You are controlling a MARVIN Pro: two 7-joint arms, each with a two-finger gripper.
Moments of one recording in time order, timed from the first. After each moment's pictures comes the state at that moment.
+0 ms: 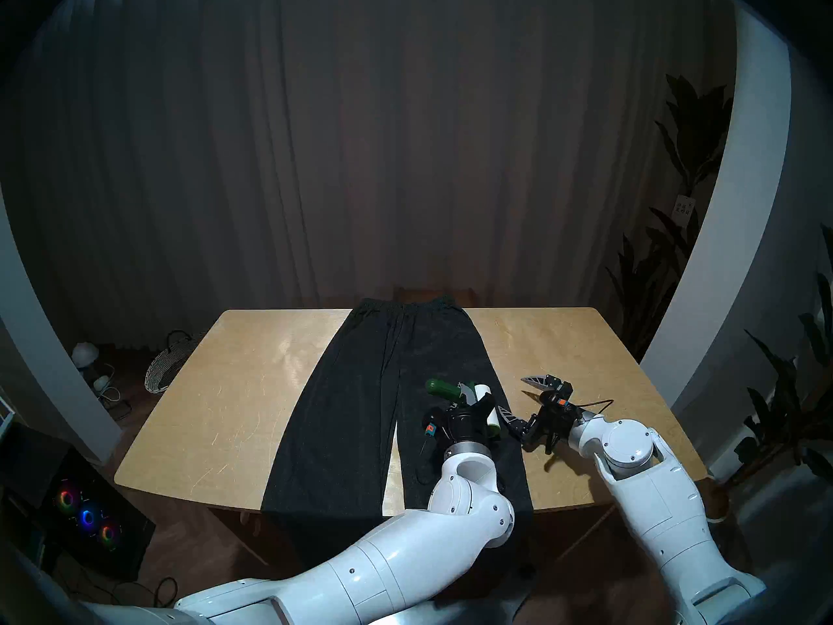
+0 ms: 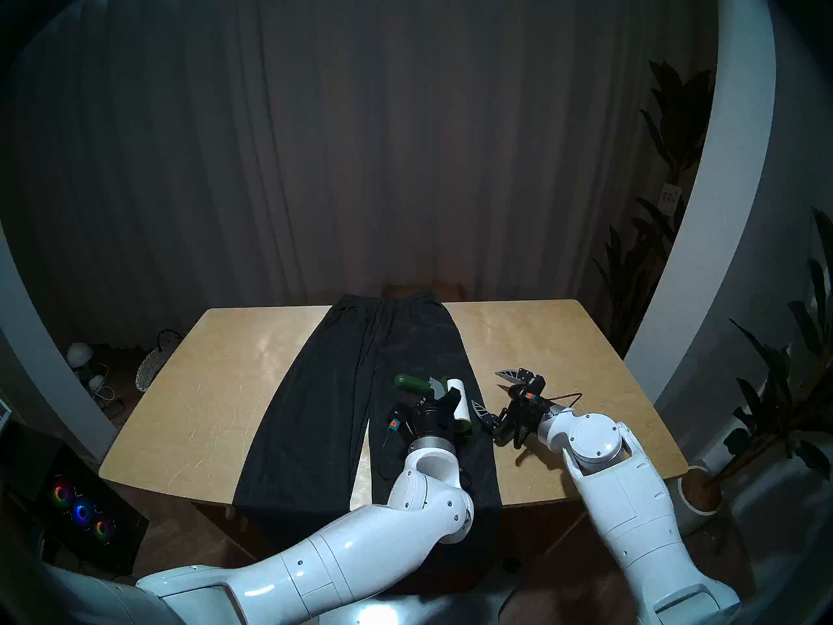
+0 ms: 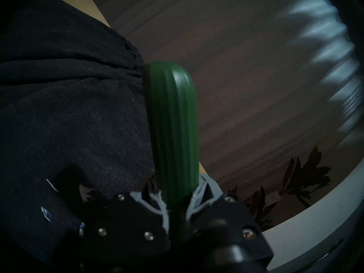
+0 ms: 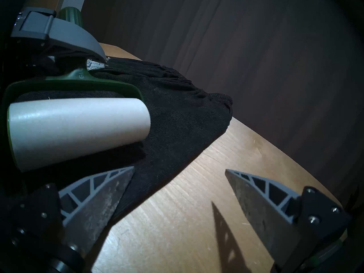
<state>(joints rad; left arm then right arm) 1.30 -1.52 -0.53 -1.28 -1.19 -0.77 0.52 -1.53 -1.20 1.53 -1.34 -0.15 -0.16 0.59</state>
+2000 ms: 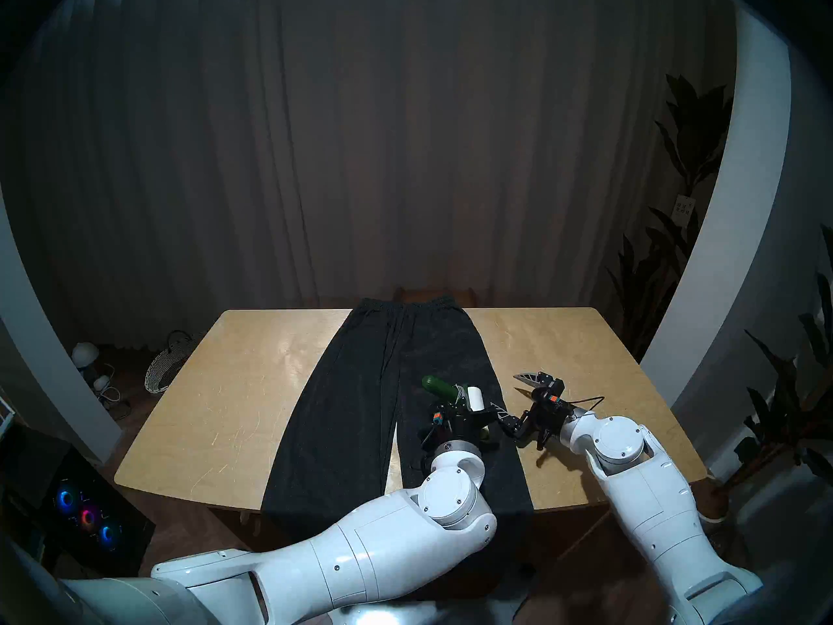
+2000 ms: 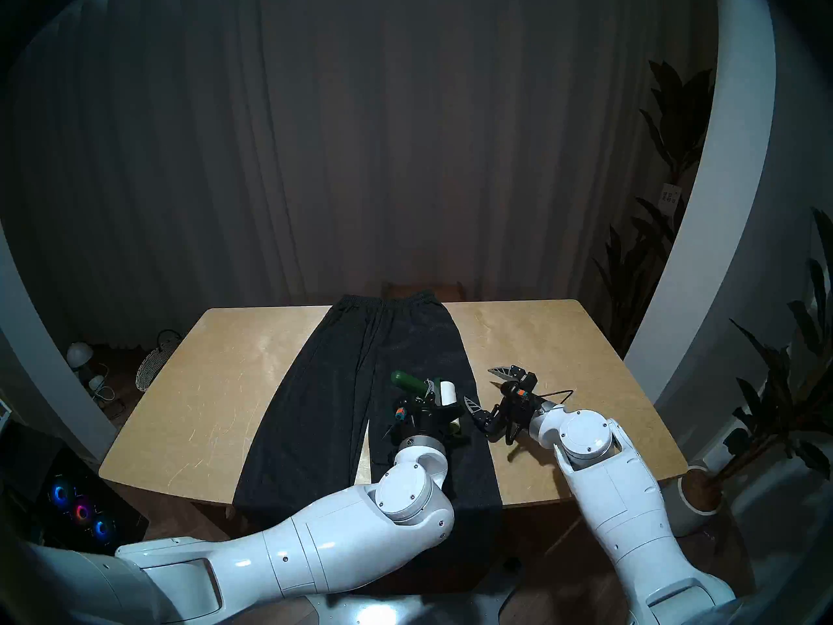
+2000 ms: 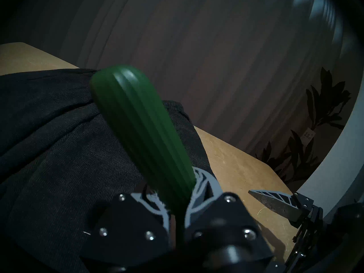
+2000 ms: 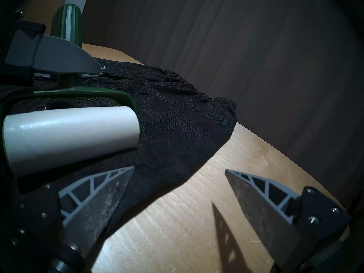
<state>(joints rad) 1.20 -1.40 -0.39 -1.35 -0.89 -0.48 0.84 -1.49 -1.22 1.50 -1.29 -0.15 -0.18 0.59</state>
